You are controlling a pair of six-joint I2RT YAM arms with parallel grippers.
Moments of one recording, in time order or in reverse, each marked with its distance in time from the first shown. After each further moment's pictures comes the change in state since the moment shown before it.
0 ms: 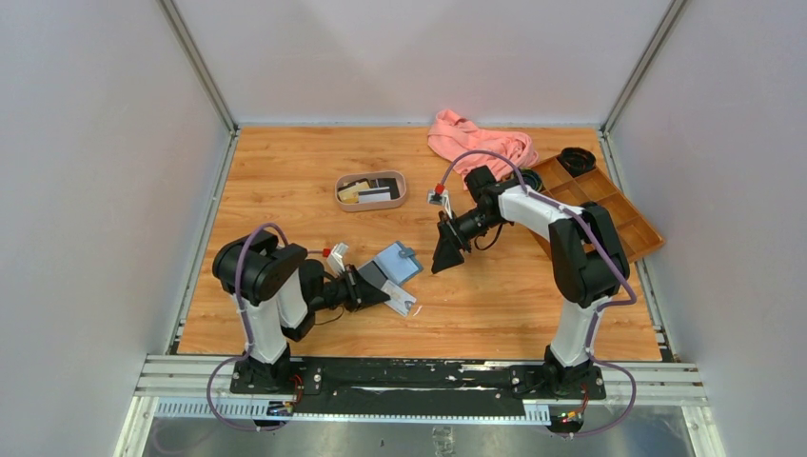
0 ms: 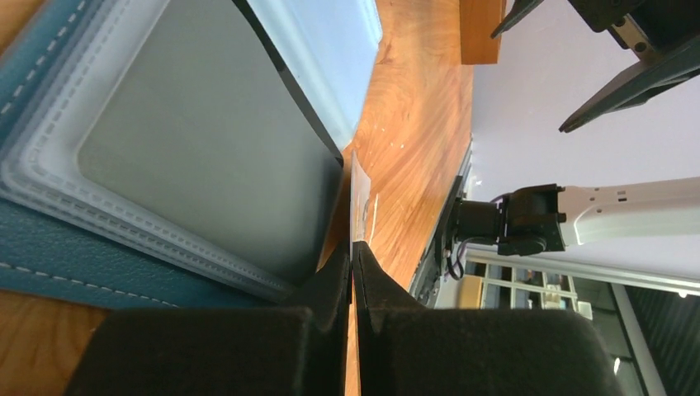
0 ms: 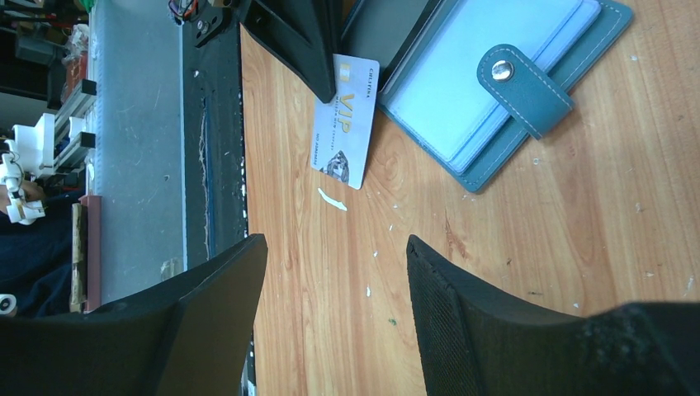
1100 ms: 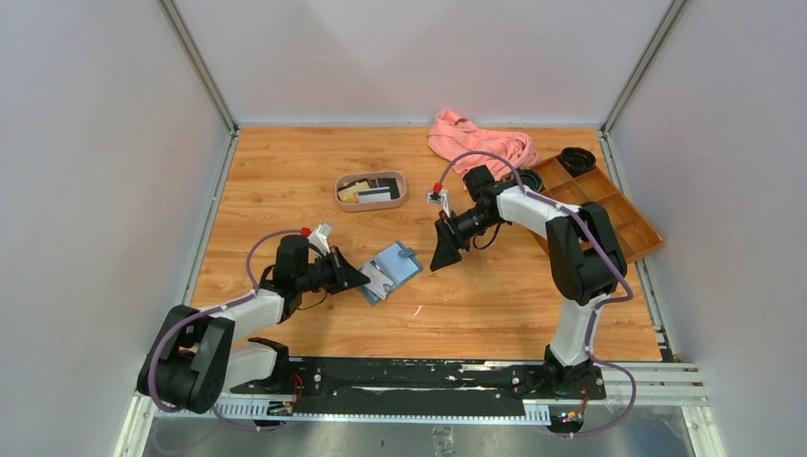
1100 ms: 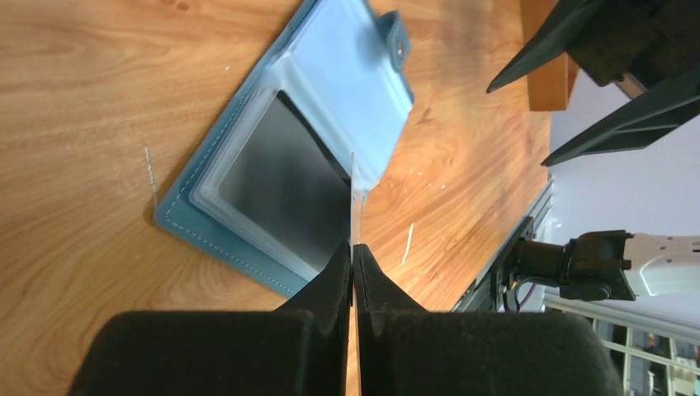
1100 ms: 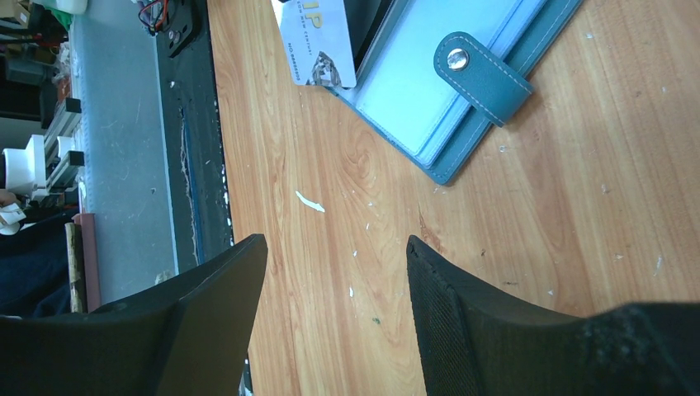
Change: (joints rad) left arm 0.159 -0.674 0.164 -1.023 -0.063 0.321; right arm 0.000 0.021 0.000 0.060 0.054 0.088
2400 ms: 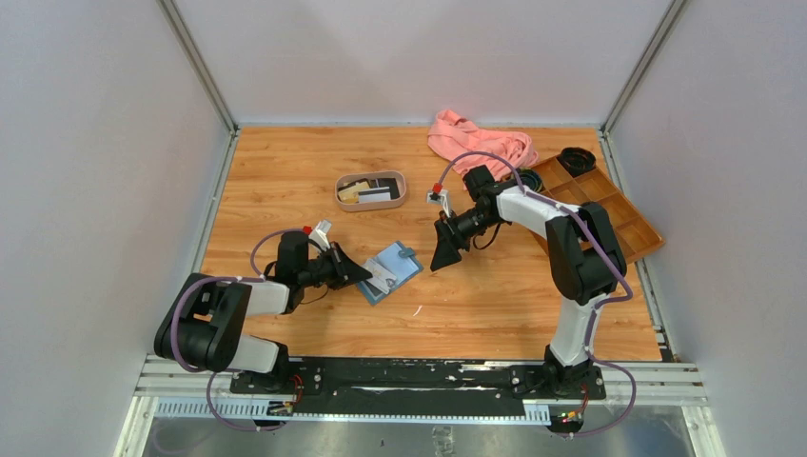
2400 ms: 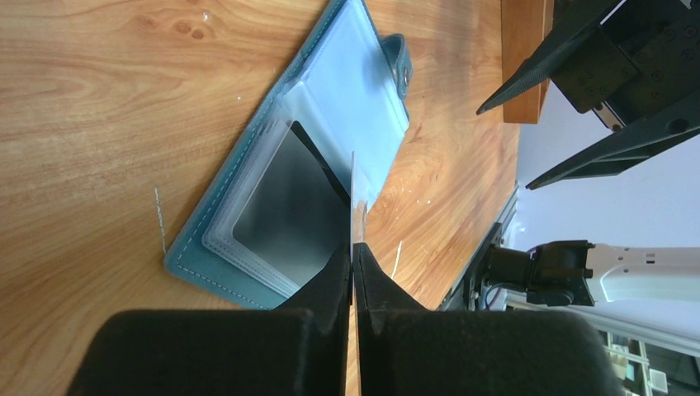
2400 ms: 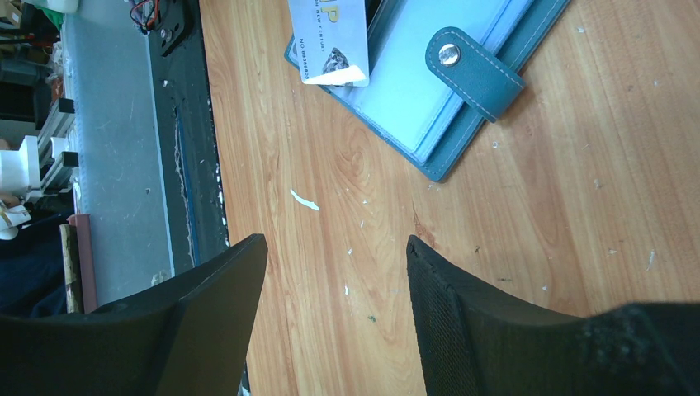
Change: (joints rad) left arm 0.048 0.212 0.018 0.180 0.091 -0.071; right arm 0.000 0.002 0.000 0.003 0.015 0.005
